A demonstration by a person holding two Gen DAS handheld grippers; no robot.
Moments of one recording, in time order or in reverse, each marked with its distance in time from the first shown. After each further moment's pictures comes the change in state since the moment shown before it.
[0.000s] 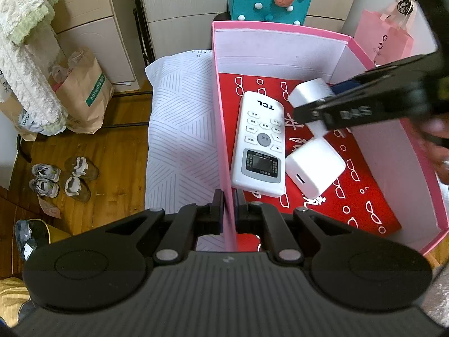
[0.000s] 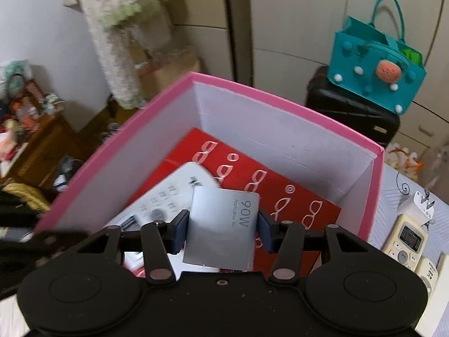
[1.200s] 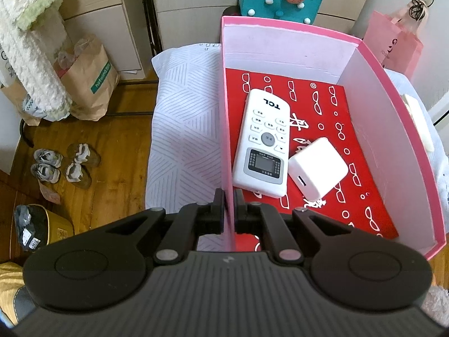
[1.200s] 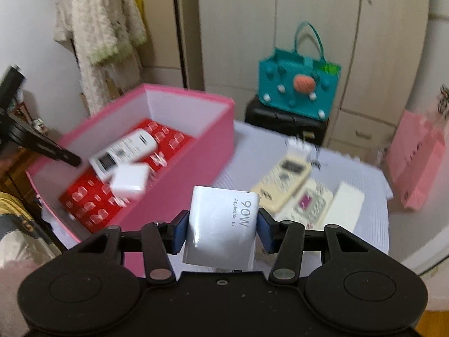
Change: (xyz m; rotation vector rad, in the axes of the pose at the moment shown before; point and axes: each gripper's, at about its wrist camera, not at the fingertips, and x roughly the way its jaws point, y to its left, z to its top) left arm 0.001 0.001 0.006 -0.055 0.038 0.015; right arm -0.160 -0.065 -0.141 0.017 -0.252 -0.088
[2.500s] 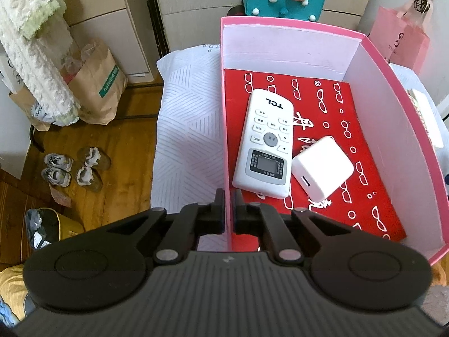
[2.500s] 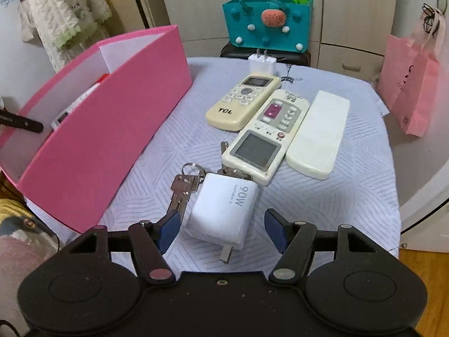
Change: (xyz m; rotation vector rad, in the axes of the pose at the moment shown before) left arm 0.002 -0.010 0.001 0.022 -0.004 0.057; right arm 0.049 -0.056 -0.077 0.175 0.201 0.011
